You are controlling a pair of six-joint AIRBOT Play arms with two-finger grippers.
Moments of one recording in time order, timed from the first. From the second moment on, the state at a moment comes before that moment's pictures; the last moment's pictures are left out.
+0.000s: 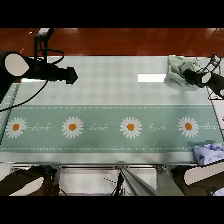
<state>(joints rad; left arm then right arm) -0.26 -1.18 1.24 1.41 -1.00 -1.56 -0.28 -1.75 1.28 -1.43 0.32 1.83</state>
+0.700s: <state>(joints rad) -0.26 -1.03 1.78 1.31 -1.15 -1.56 -0.12 -0.82 1.28 -1.35 0.30 1.62</state>
